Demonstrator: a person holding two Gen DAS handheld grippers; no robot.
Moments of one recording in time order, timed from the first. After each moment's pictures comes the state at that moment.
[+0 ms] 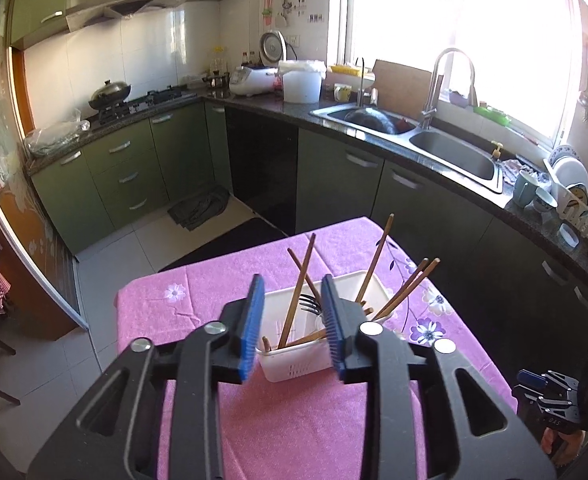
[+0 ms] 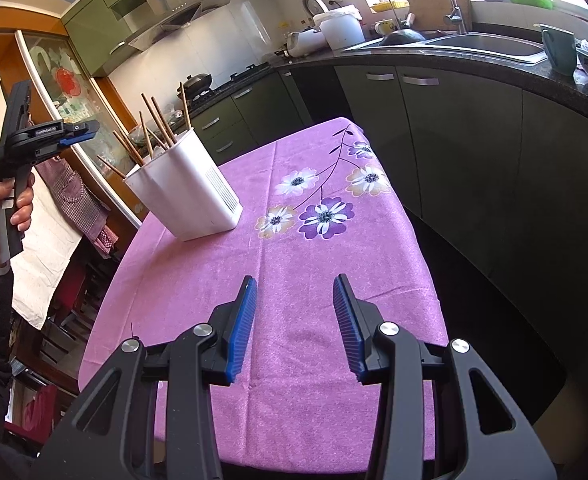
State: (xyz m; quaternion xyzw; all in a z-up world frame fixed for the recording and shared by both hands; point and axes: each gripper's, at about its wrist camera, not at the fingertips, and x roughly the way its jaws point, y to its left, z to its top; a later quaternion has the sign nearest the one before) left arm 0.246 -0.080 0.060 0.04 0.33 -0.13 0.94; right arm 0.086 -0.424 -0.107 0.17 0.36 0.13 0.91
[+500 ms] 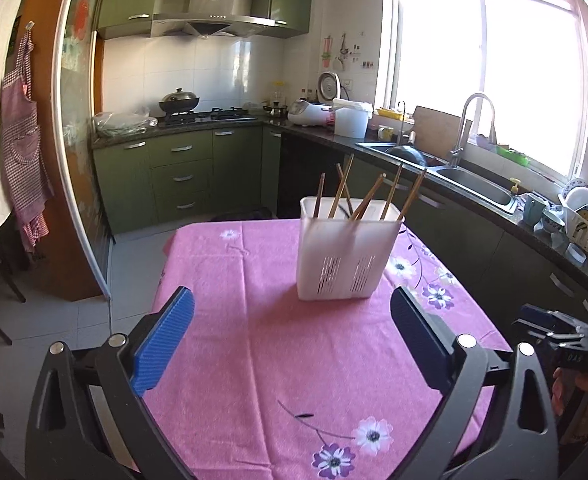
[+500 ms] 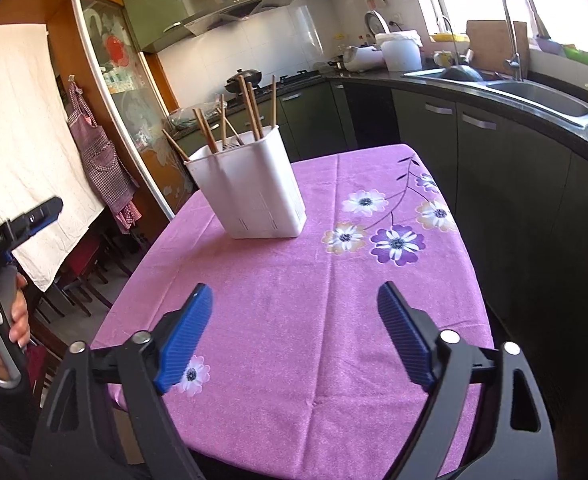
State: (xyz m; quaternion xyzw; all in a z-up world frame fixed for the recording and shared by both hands) left arm 0.061 -0.029 -0.018 -0.02 0.26 -0.04 0.96; right arm 0.074 -0.350 -0.075 0.09 0.31 0.19 0.93
